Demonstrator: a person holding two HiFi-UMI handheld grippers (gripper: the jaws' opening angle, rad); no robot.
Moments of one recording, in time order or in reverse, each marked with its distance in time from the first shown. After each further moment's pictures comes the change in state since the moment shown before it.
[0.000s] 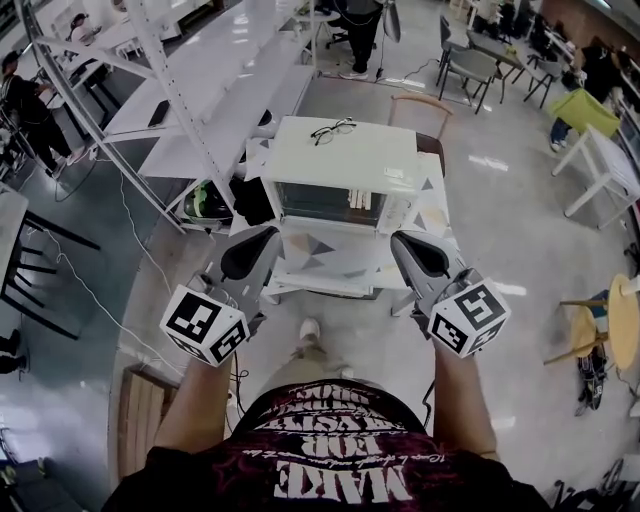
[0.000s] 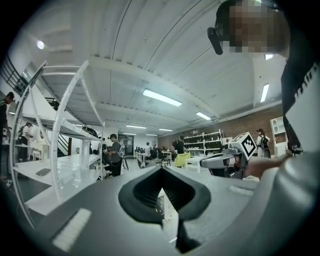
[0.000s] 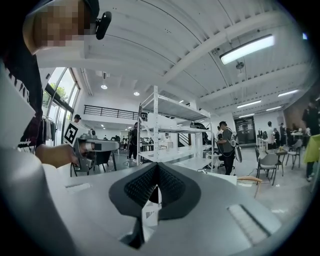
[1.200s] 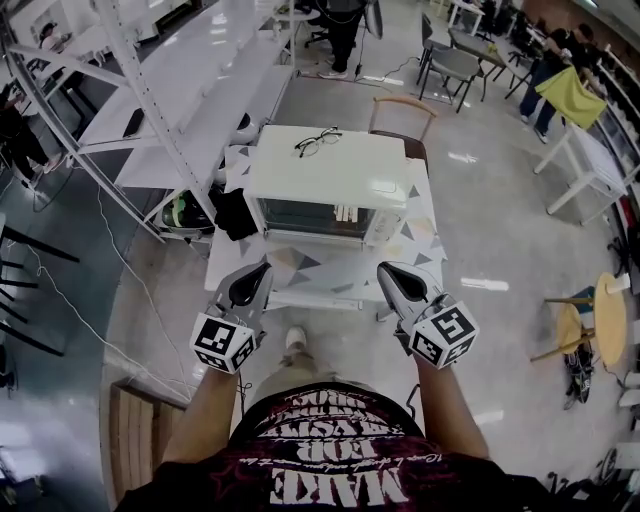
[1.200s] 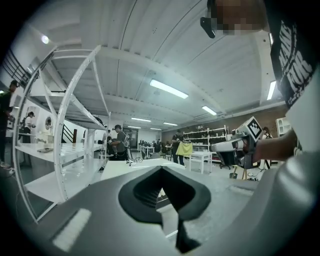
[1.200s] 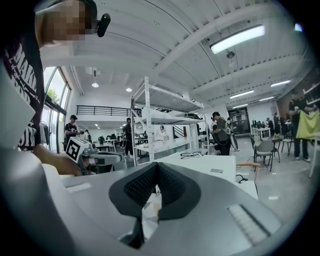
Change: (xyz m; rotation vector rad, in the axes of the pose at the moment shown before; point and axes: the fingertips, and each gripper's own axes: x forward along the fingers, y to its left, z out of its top) left arm 0.029 0.044 -0.133 -0.047 0.054 0.034; right arm 0.024 -0.028 -0.080 0.081 0.065 -0.048
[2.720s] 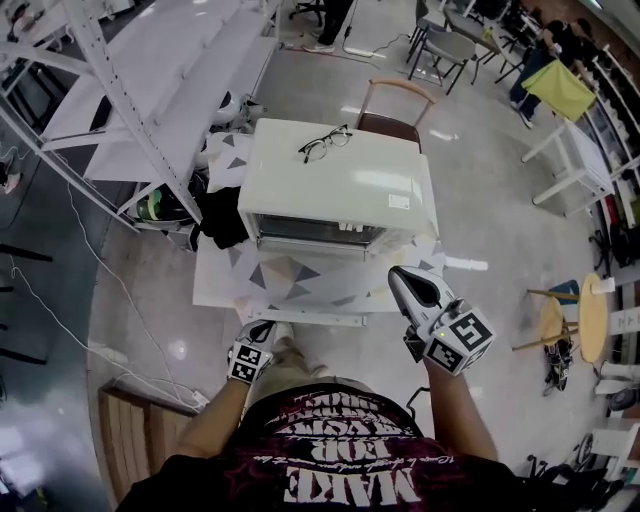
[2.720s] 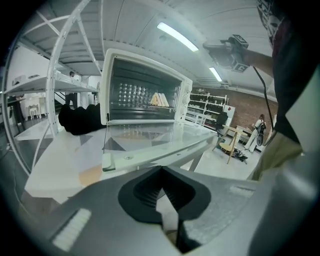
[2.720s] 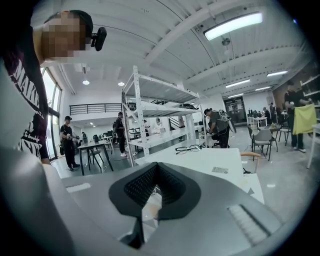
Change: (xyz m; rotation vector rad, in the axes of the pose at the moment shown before) left arm 0.008 0.028 -0.346 -0.104 0.528 -0.101; right arm 0.069 -0.037 0.001 0.080 0.089 -0.024
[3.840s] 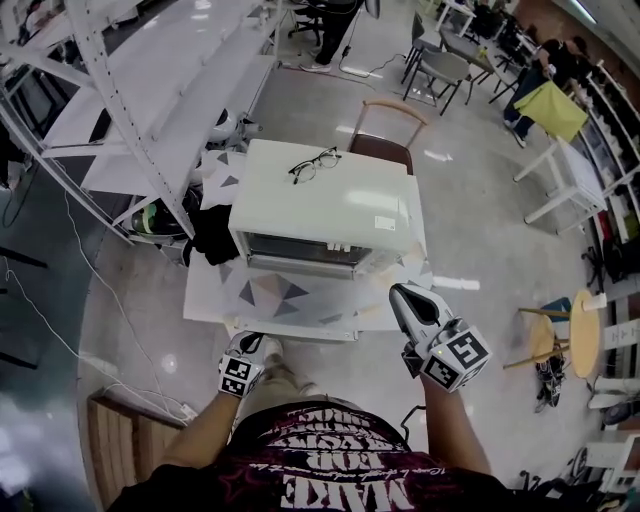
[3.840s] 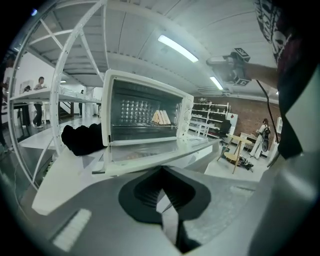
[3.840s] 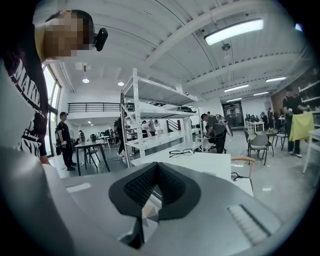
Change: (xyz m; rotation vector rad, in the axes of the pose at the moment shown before) left arm -0.011 -0.003 0.053 0.000 -0.126 0.041; right arm -0.024 -0.018 0.012 -0.024 -0.016 -0.038
